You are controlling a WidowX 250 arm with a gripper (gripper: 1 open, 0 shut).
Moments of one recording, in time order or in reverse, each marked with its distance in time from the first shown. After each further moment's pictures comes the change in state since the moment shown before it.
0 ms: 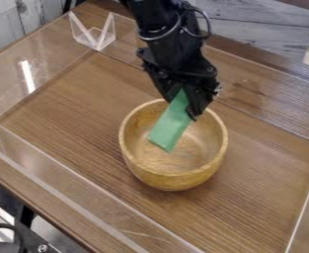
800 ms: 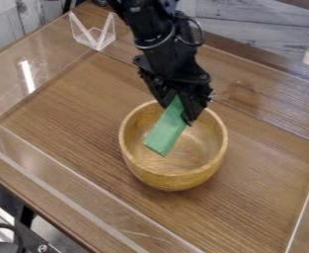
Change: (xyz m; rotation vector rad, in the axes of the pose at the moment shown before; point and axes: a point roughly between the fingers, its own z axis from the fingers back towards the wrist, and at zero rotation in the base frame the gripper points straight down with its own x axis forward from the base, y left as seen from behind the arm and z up) arm -0.004 0.007 -0.011 -0.008 0.014 0.014
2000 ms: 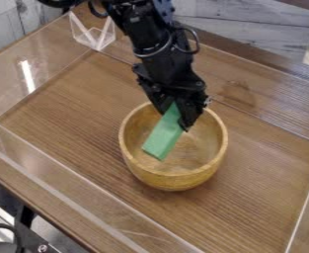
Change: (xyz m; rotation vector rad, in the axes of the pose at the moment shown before) arm -0.002 0.008 -0.013 -0.013 0.023 0.008
